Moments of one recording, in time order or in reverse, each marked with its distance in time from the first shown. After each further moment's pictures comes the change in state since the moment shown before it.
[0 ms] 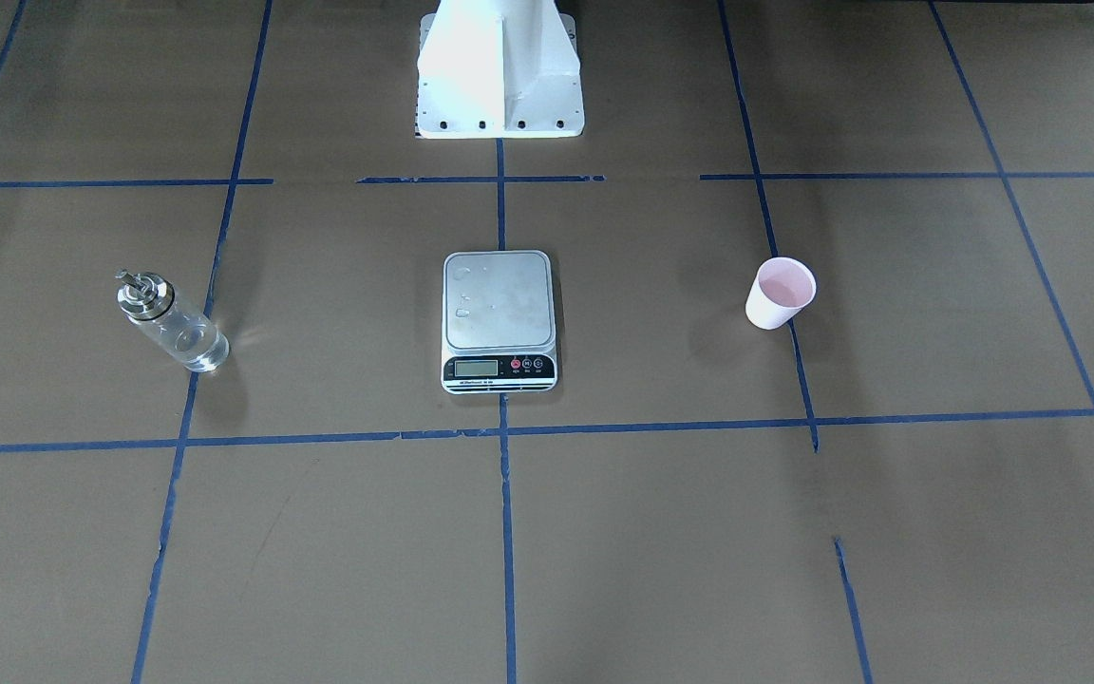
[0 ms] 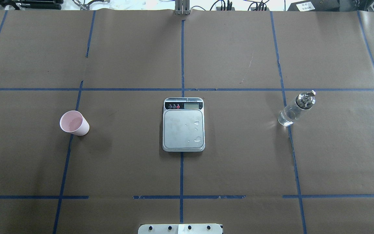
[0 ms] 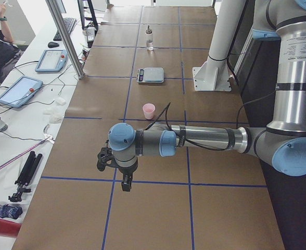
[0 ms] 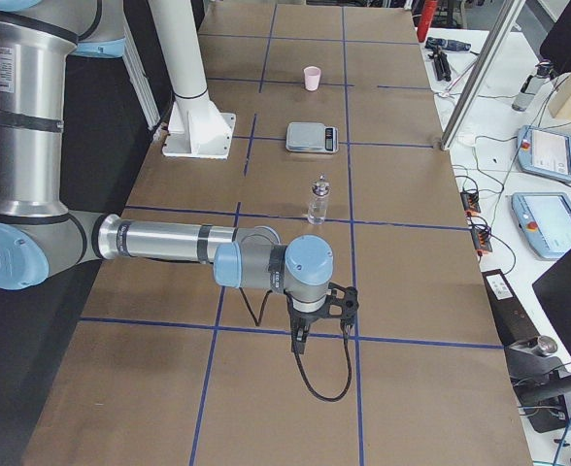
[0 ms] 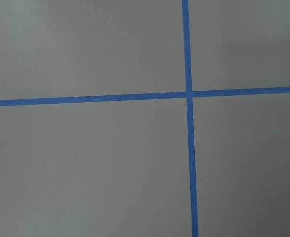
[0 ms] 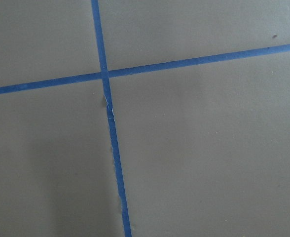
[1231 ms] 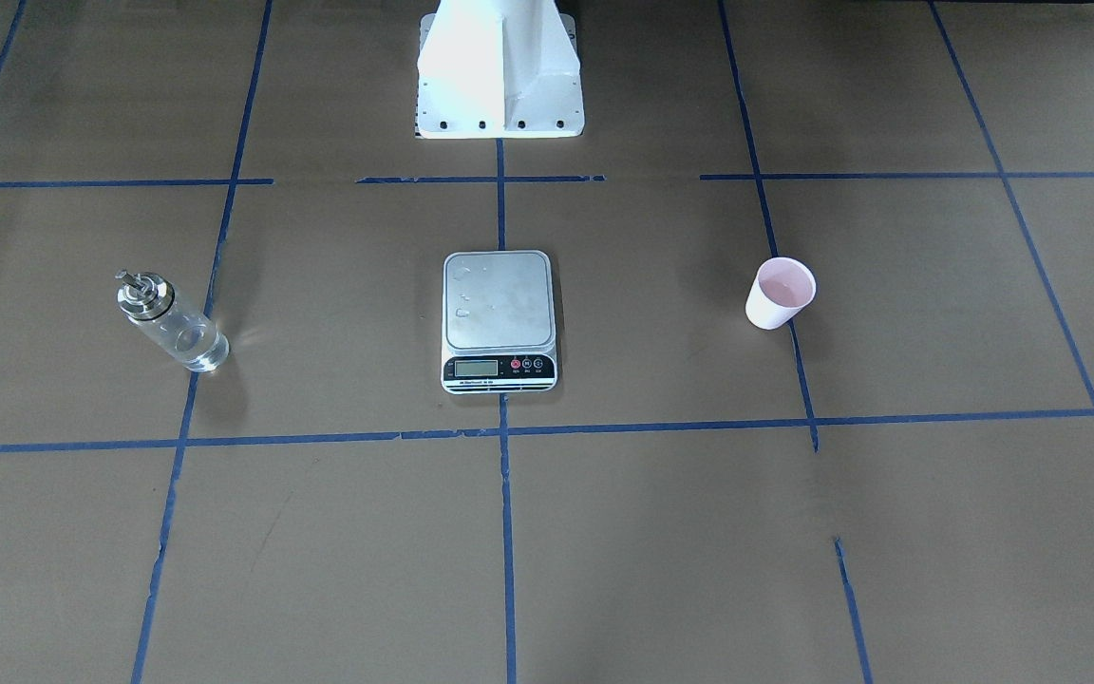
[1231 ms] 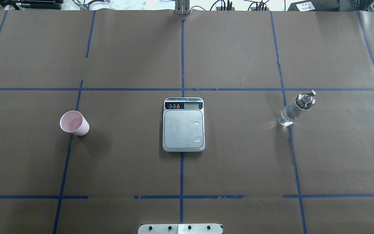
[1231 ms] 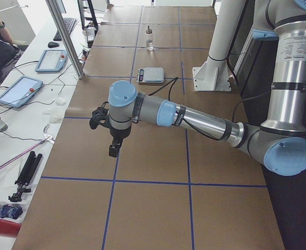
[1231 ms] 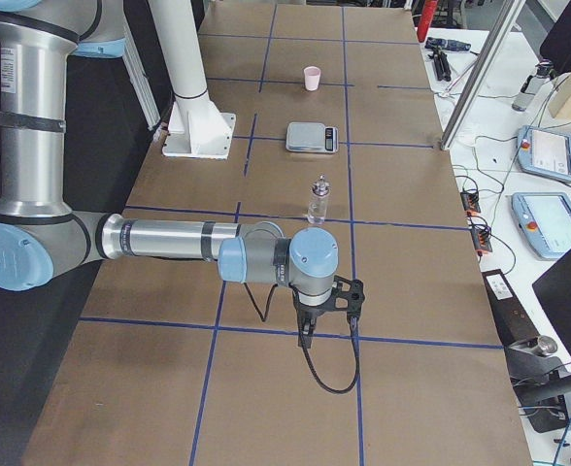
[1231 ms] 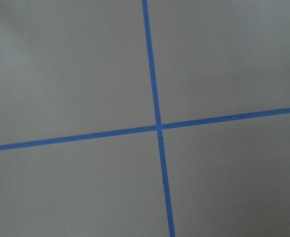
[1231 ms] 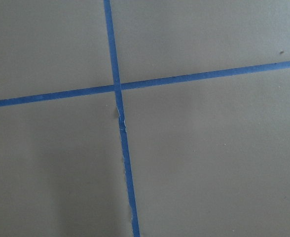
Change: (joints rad) left arm 0.024 -0.055 -0.227 -0.021 -0.028 -0.012; right arm -0.001 0.022 0.010 0.001 0.006 0.008
